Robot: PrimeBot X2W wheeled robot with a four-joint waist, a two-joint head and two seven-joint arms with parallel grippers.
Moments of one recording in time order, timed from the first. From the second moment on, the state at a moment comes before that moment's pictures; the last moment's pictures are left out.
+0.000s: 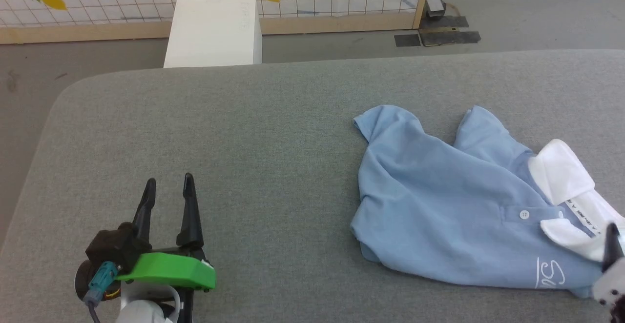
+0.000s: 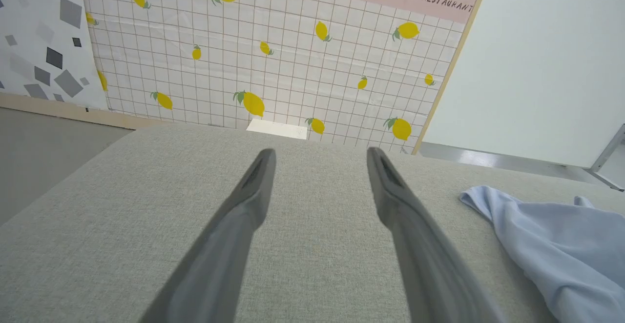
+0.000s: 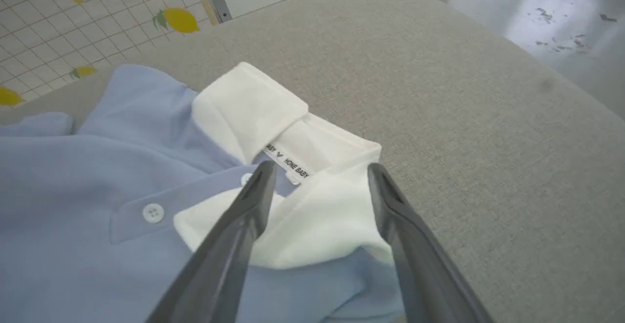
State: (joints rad) left arm -0.05 0.05 0.01 0.08 -0.25 -0.05 -0.26; right arm -0.08 -0.05 -0.57 0.21 0.13 0.13 0.23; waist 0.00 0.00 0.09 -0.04
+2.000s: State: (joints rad) left arm -0.07 0.32 -0.44 0.08 -0.72 0.24 0.27; right arm -0.06 -0.05 -0.16 0.11 0.22 0.13 -0.09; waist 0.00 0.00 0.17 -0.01
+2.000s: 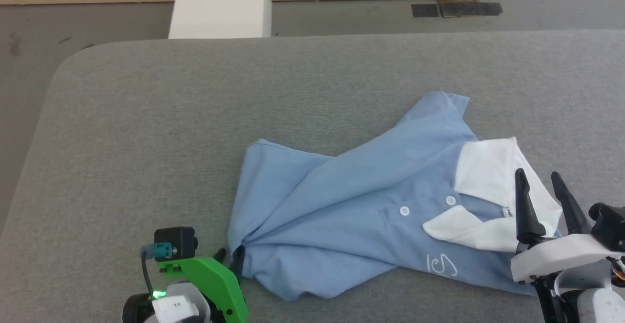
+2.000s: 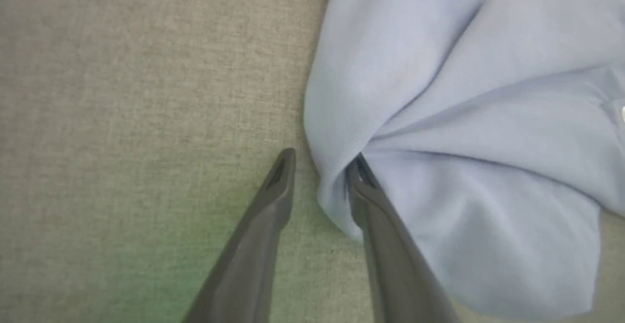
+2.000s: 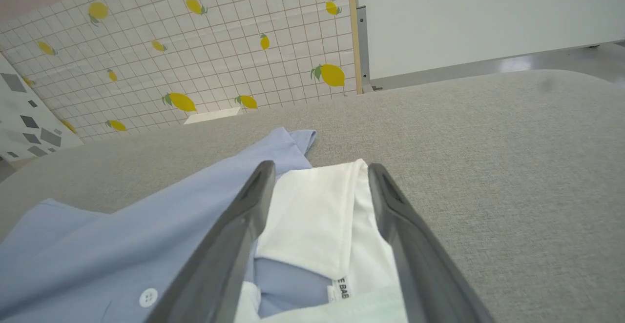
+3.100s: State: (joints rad) left arm -1.06 0.05 -0.64 0.87 -0.53 -0.05 0.20; right arm -0.17 -0.05 -0.02 0.21 0.33 0.13 -0.22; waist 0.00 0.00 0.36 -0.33
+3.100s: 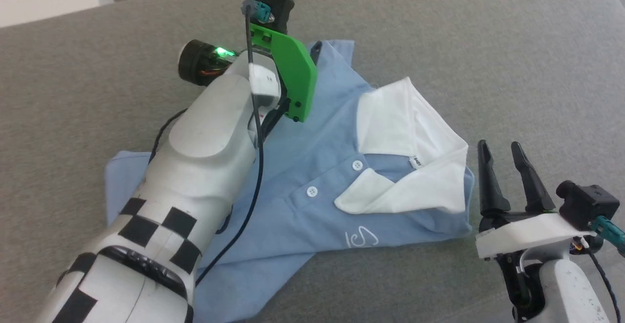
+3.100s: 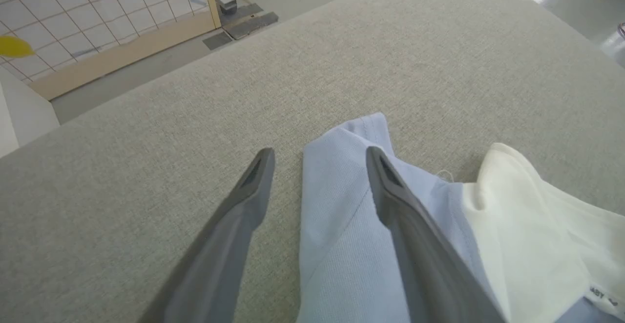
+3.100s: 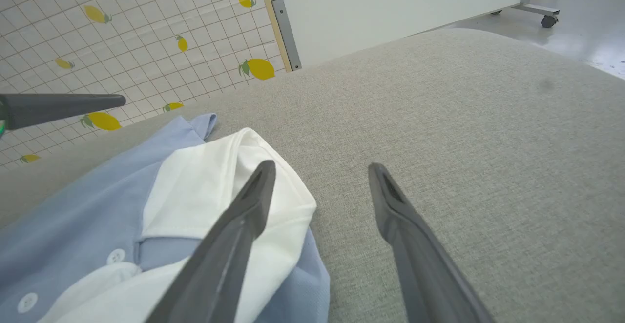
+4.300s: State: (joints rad) left arm -0.64 0.26 -0.45 0.66 -0.72 0.21 -0.25; right arm -0.15 -0.05 -0.11 0.16 0.24 0.13 -0.17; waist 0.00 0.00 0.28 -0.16
